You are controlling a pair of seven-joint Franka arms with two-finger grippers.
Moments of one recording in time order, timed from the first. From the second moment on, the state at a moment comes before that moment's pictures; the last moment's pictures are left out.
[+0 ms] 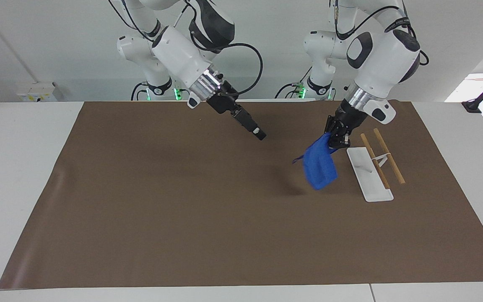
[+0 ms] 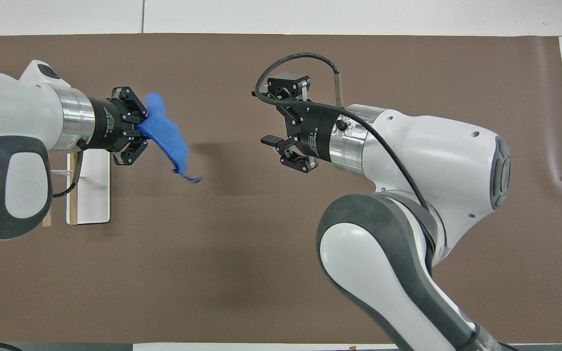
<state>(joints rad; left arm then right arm) -0.28 -0.04 0.01 -1.88 -0.25 2.09 -1.62 0.29 0.09 0.21 -1.86 0.68 2.53 1.05</state>
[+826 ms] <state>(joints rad) -0.15 -0.11 0.01 -1.95 0.03 2.02 -1.62 -0.07 0.05 0.20 -1.82 0.03 1.94 0.29</state>
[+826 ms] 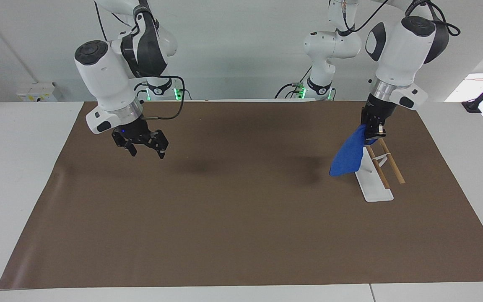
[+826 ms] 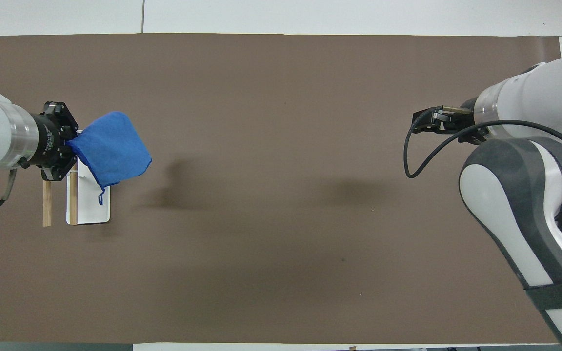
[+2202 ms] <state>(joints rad) 0.21 -0.18 0.01 -2.26 0.04 2.41 -1.59 0.05 0.04 -0.04 -1.50 -0.04 1.47 0.15</state>
